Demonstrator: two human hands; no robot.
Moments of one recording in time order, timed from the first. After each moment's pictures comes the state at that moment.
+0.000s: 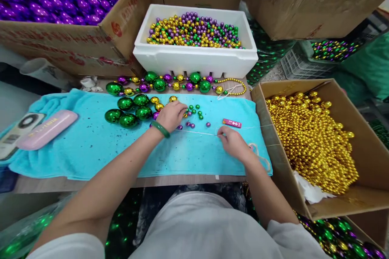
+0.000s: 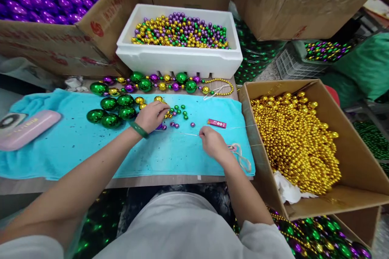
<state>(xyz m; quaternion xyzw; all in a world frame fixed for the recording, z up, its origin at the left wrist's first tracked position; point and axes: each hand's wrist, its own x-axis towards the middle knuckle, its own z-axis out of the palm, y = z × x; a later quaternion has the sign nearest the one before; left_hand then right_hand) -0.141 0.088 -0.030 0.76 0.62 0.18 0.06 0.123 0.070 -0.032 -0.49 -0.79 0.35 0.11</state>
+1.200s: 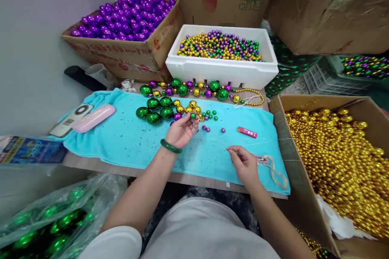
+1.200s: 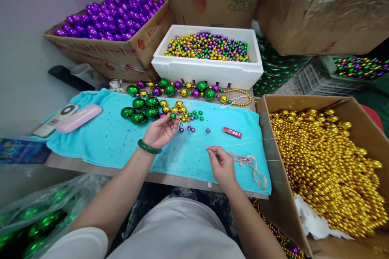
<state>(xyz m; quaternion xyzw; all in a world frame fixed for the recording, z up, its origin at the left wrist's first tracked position) -0.121 0.033 0.001 0.05 0.39 0.64 0.66 0.113 0.013 -0.043 -0.49 -0.59 0.51 0.37</state>
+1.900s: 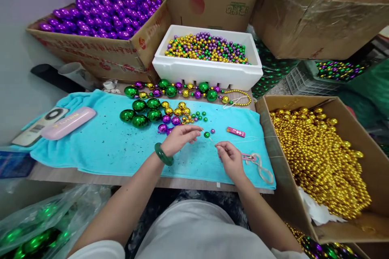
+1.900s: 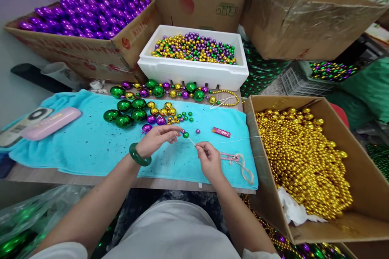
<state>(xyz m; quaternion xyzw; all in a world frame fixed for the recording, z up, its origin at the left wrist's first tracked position) -0.108 0.025 -0.002 0.46 0.57 0.42 0.53 0.104 0.022 -0.047 -0.47 -0.56 0.56 0.39</state>
